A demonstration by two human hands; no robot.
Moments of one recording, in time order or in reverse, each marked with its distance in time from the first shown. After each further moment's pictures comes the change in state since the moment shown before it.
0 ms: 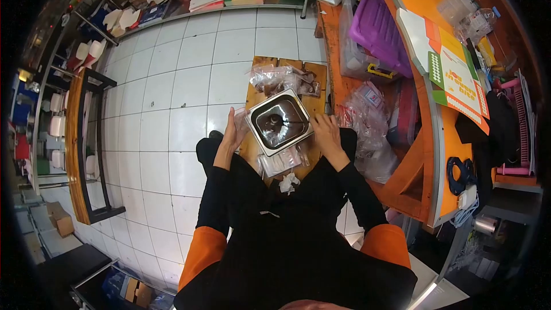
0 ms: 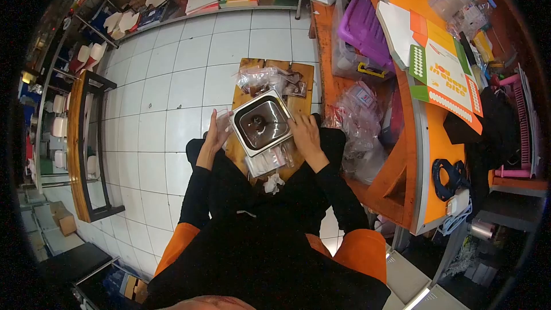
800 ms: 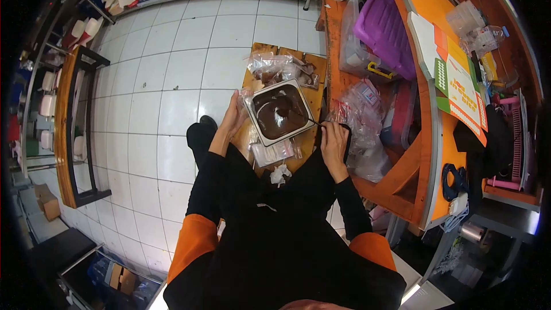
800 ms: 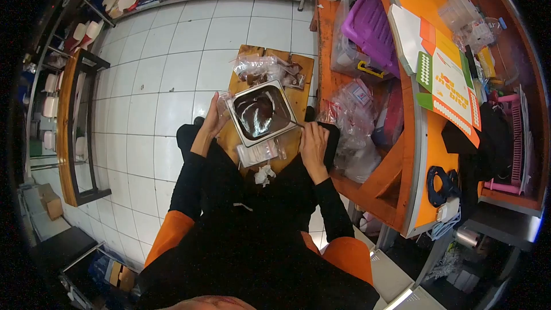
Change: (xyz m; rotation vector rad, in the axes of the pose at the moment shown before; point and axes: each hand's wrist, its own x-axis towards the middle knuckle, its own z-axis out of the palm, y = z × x) left_hand 0.000 0.003 0.026 -0.033 -0.055 0.077; right_hand -0.042 -0.004 -0.011 0.120 0.184 0.233
